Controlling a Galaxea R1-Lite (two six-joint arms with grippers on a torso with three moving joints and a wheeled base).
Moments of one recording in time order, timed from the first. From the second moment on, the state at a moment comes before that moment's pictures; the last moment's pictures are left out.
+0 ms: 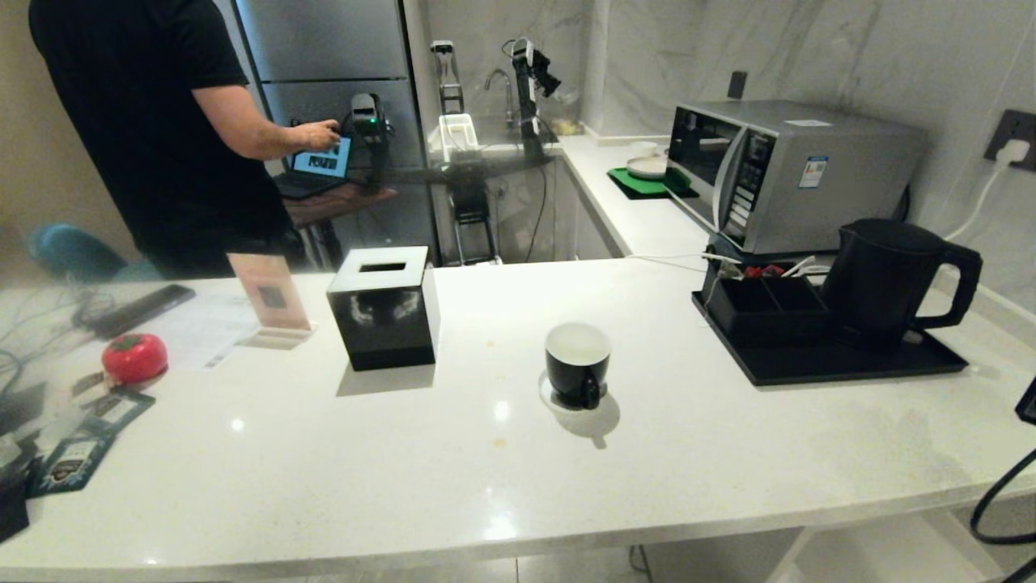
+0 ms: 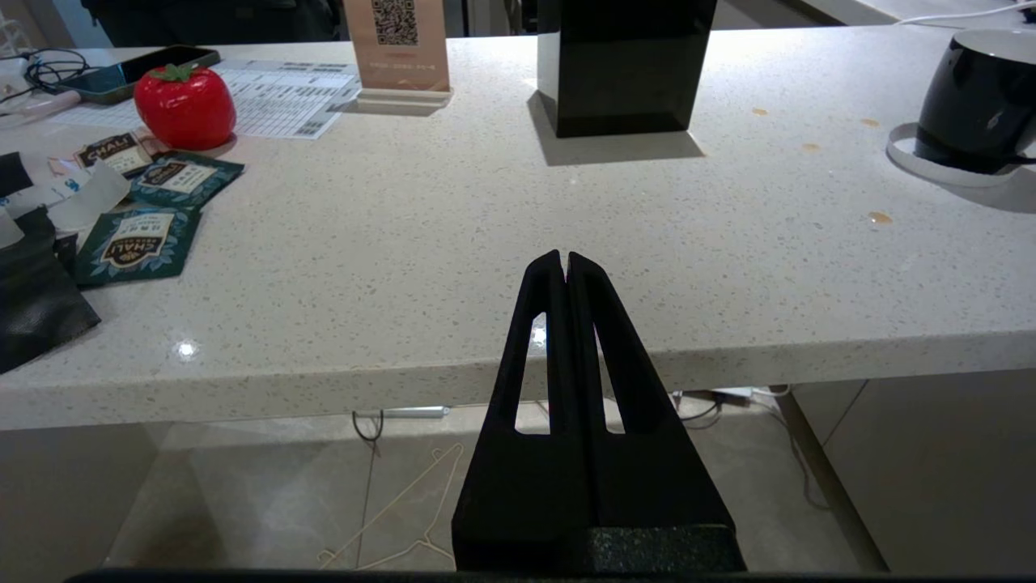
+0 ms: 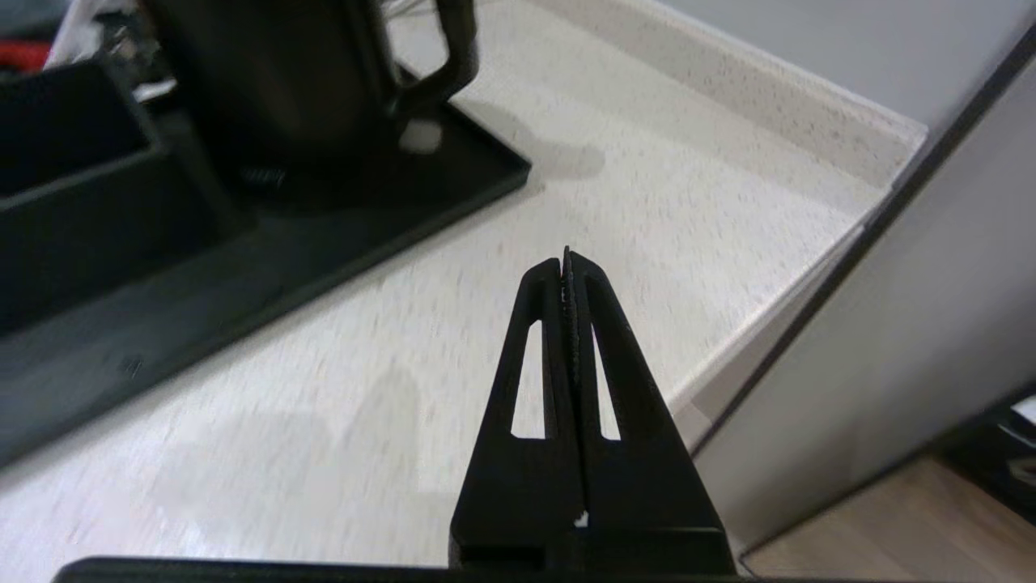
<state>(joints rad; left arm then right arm) 0.00 0.00 0.00 0.00 0.02 -0.01 -0.41 1.64 -0.27 -1.21 -0.24 0.04</state>
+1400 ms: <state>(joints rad) 0.00 0.00 0.00 0.00 0.02 -0.01 -0.01 0.20 -0.02 -0.15 -0.09 -0.23</state>
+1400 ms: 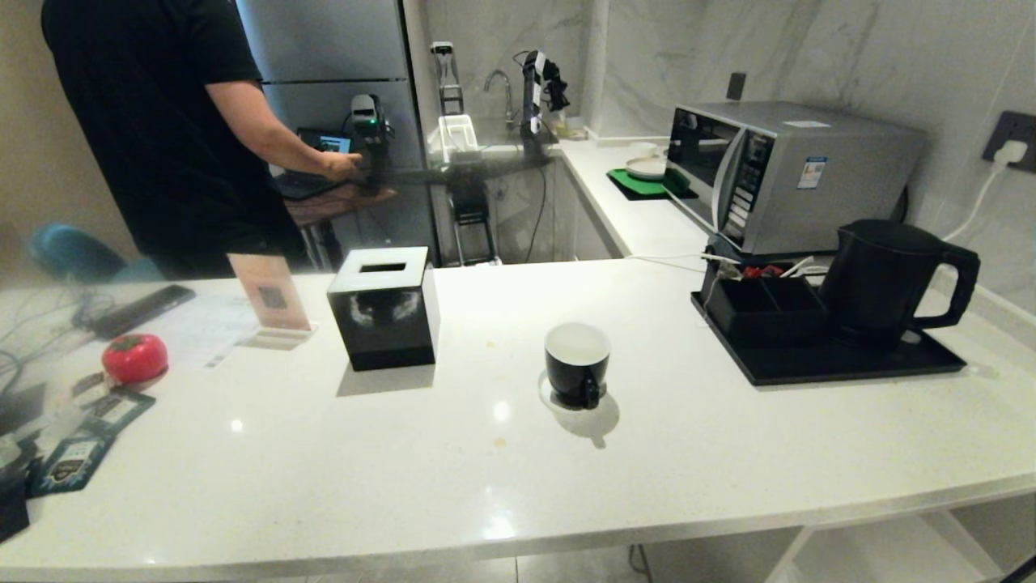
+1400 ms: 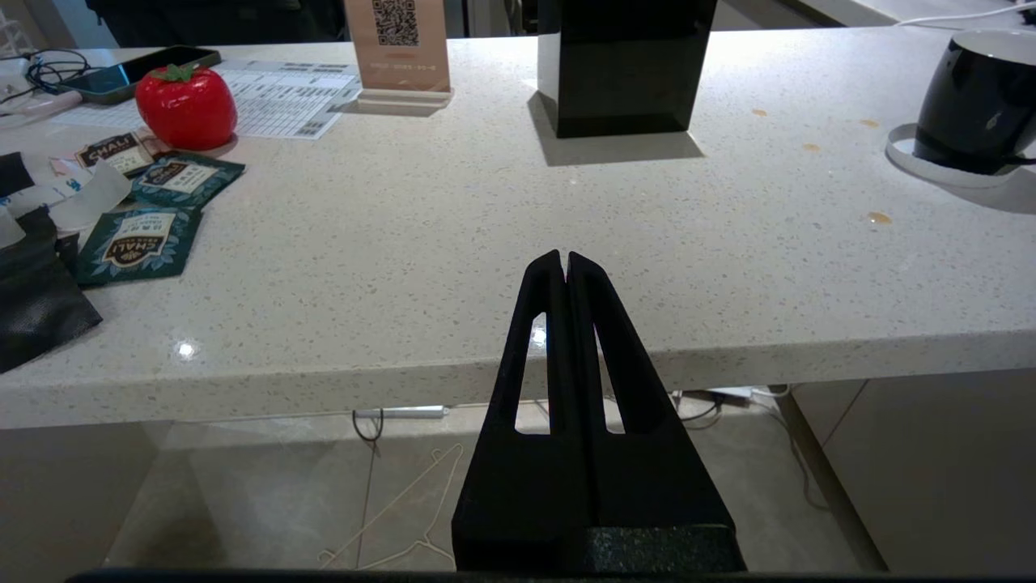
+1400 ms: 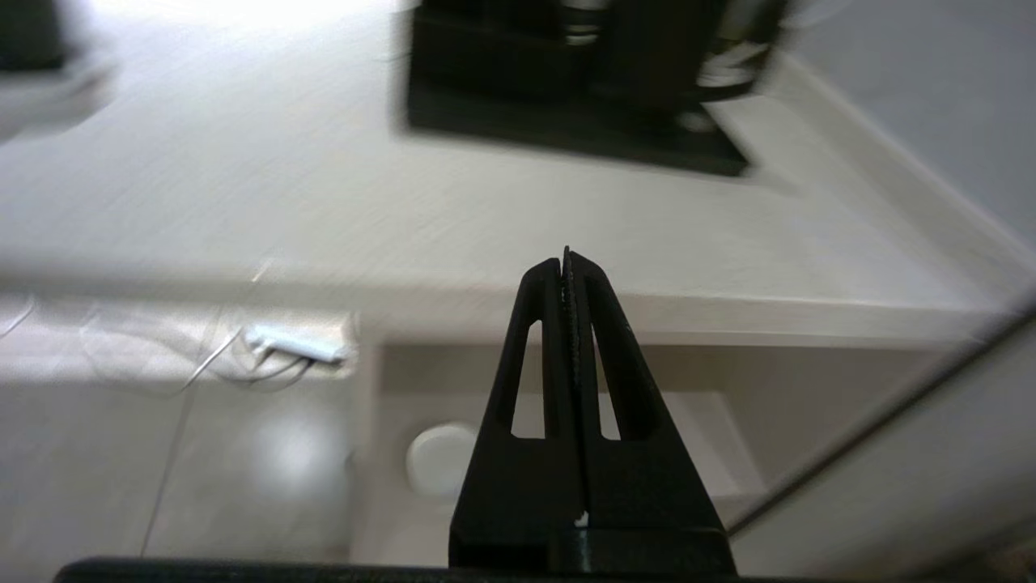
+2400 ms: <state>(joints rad) 0.00 0.00 0.00 0.00 0.02 -0.01 0.00 0.00 0.00 0.02 0.01 -0.05</state>
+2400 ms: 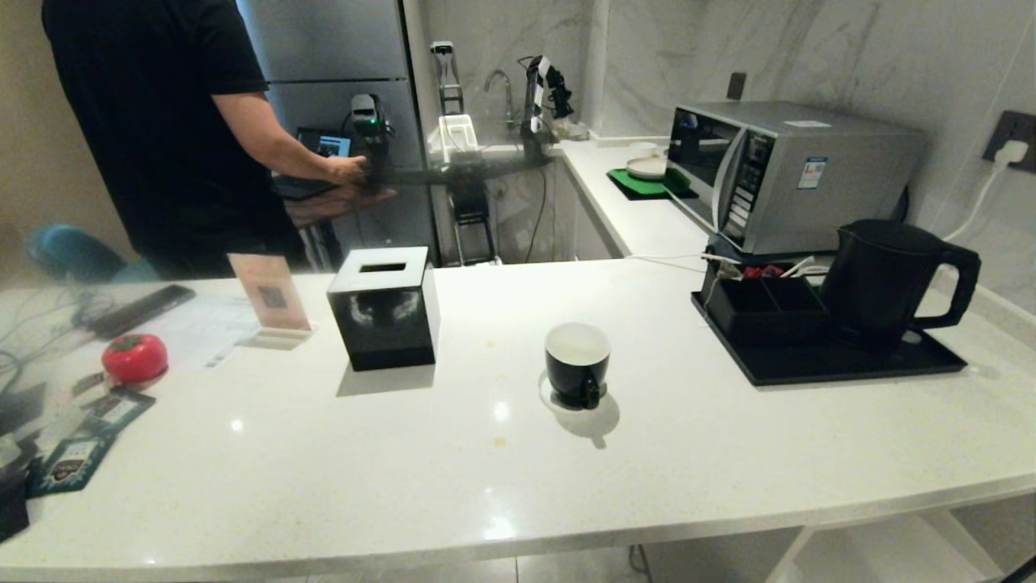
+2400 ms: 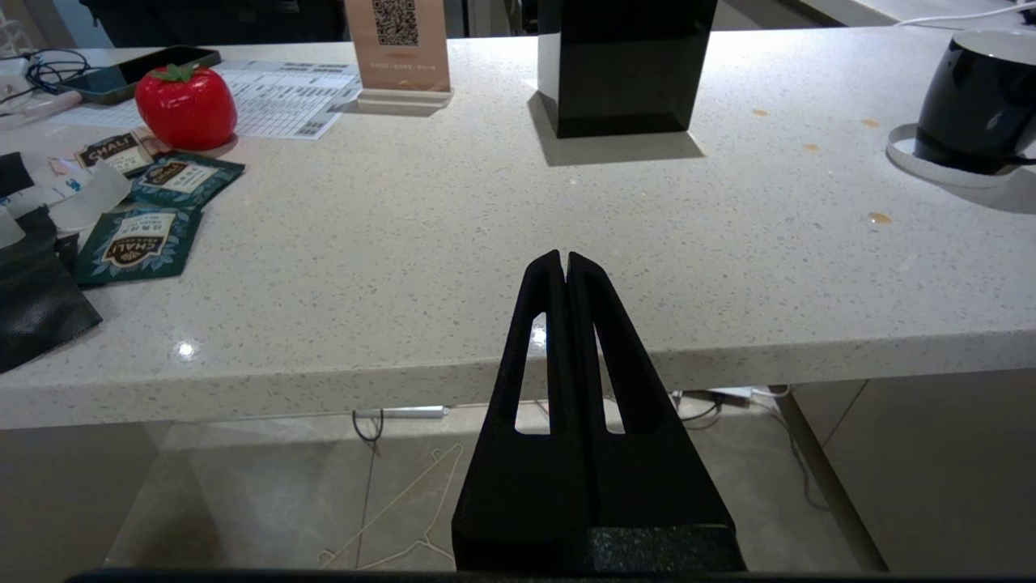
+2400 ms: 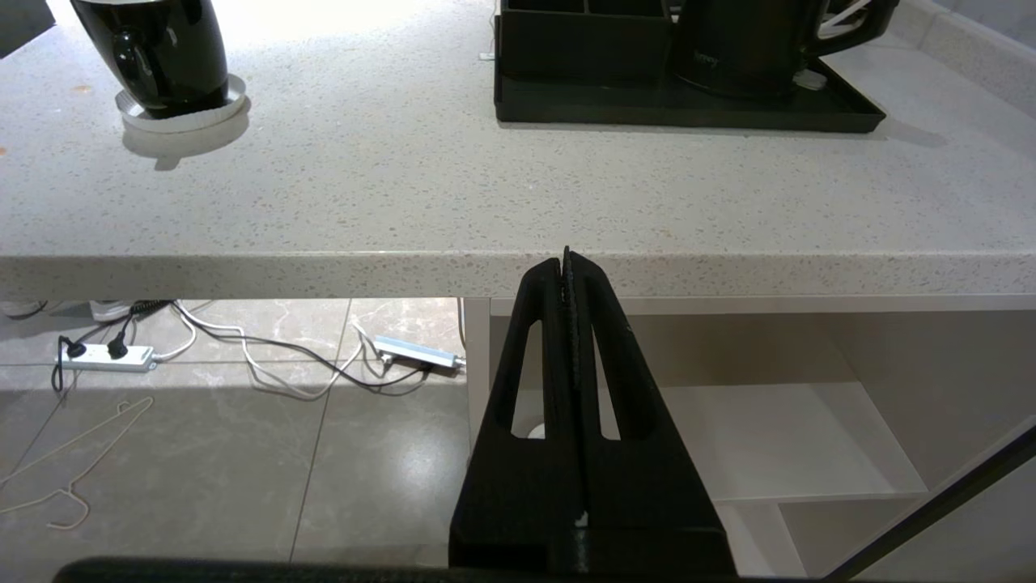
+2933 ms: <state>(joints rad) 0.00 0.00 0.00 0.00 0.02 -0.01 0.00 0.00 0.00 0.01 0.01 -0.05</state>
